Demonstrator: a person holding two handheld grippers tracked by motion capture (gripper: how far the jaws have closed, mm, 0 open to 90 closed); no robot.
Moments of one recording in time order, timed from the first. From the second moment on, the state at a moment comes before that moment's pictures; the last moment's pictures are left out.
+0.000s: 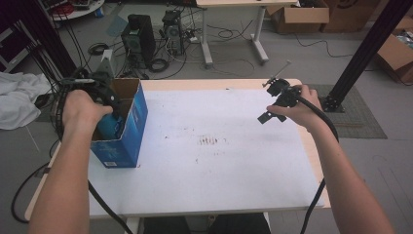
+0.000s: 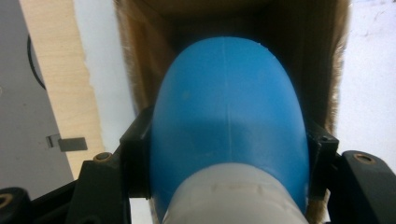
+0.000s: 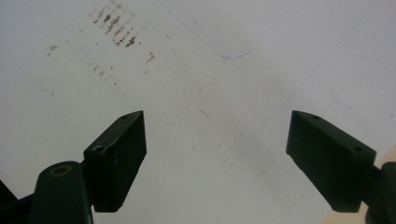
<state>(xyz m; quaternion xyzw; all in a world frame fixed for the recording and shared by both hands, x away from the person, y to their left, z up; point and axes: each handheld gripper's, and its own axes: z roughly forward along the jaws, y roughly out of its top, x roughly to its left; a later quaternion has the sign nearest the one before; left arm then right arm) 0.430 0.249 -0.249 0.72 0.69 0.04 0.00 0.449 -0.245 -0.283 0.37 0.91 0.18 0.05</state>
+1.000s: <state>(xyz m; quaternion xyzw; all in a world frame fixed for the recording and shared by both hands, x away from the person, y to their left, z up) 0.428 0.246 -0.284 0.74 0.67 0.04 -0.01 0.448 -0.250 -0.282 0.37 0.91 0.19 0.04</state>
